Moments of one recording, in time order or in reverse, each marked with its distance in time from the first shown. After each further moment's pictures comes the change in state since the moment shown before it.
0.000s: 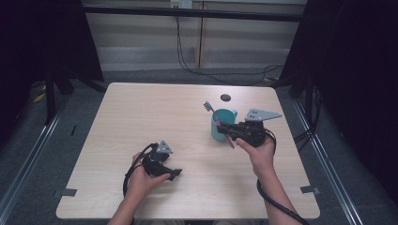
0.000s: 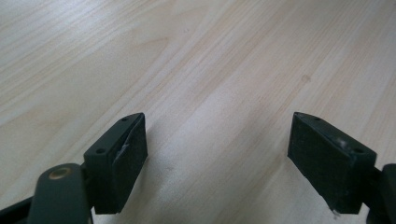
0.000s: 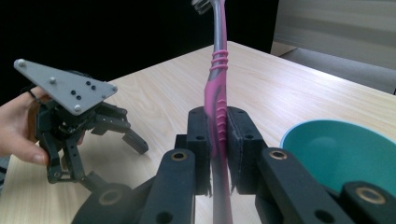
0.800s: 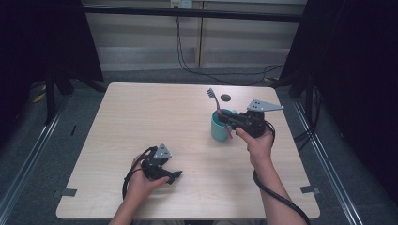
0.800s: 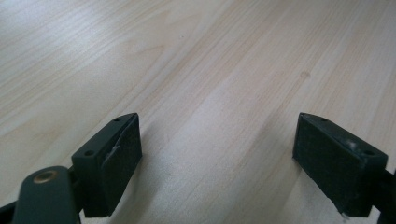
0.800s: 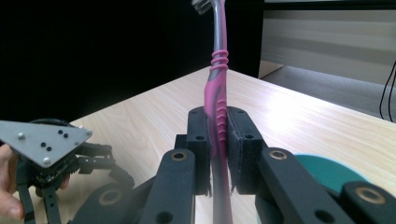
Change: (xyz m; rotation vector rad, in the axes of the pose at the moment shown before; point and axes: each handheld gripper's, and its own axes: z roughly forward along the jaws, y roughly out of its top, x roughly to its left) left arm -0.001 -0.015 0.005 -0.099 0.010 0.063; right arm -0.016 0.017 0.006 -0.089 -0.035 0.036
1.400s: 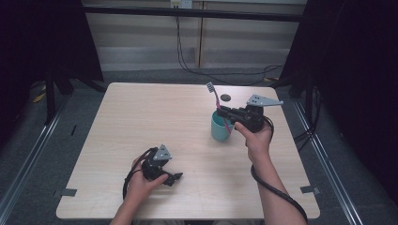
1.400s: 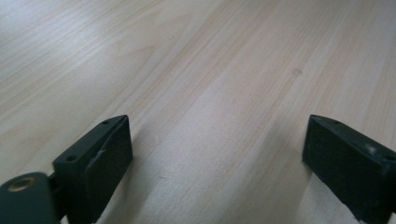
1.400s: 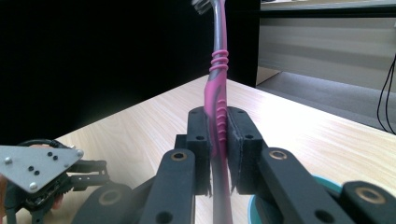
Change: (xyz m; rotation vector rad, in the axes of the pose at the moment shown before) left arm -0.001 0.000 0.002 0.011 -0.028 0.029; right arm -0.006 0.010 0.007 -0.024 -0.010 0.006
